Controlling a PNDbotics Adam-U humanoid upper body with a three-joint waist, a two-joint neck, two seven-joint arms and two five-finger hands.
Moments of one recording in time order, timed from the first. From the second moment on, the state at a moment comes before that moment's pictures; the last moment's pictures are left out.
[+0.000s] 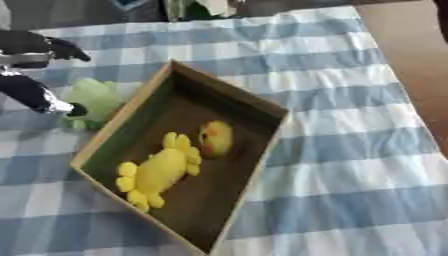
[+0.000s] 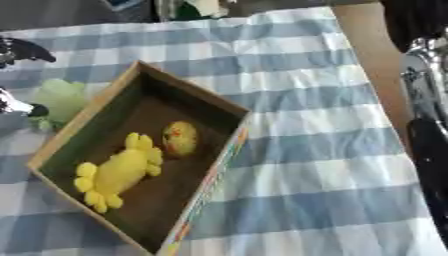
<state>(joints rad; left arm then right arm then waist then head) -0.96 0.65 -0.19 -1.25 -0.89 -0.28 -0.83 -0.70 -0.50 -0.06 -1.78 -0.23 -0.08 0.09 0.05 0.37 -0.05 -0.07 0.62</state>
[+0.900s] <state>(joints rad) -0.97 0.60 -0.19 -1.16 -0.99 -0.29 -0.82 -0.70 -0.49 -0.07 -1.78 -0.23 -0.07 0.11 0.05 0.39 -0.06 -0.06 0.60</state>
